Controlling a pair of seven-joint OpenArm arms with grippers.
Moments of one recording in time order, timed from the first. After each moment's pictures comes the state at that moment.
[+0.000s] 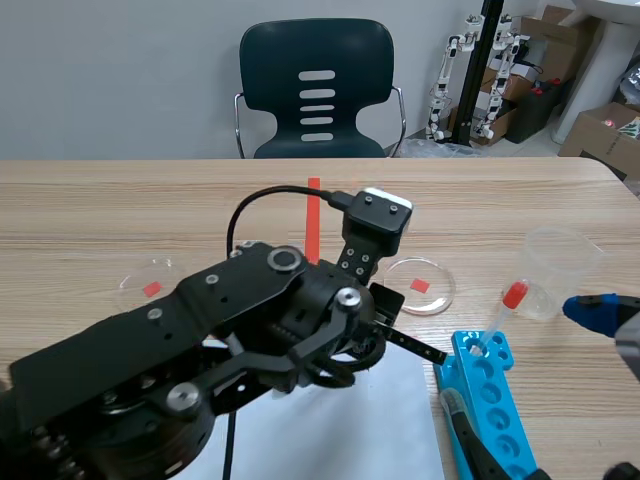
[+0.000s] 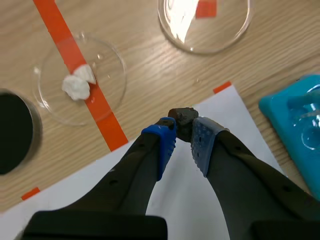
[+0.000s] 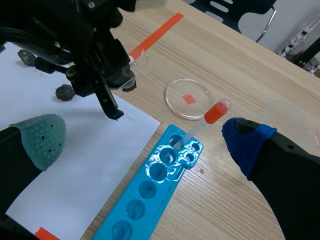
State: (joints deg) left arm -11.0 -8.5 54.1 87.4 -13.6 23.5 39.8; right arm -59.9 14.5 8.8 121.9 -11.1 19.2 17.4
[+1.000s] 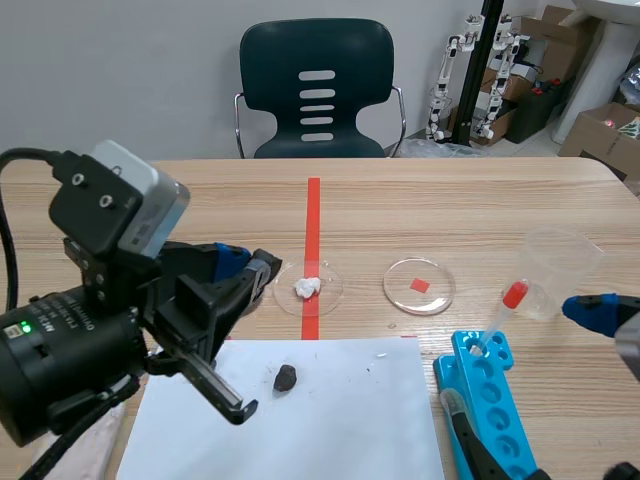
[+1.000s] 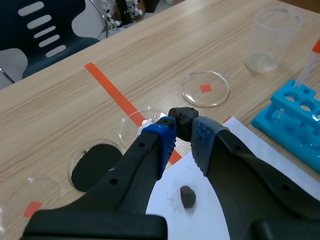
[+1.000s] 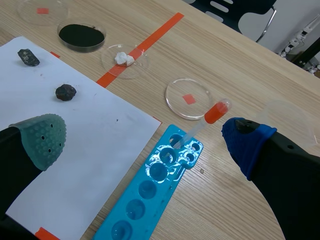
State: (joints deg) left arm 25.0 -36.2 23.9 116.5 -13.0 -4.1 0.3; right arm -59.9 14.5 8.8 121.9 -11.2 19.2 17.4
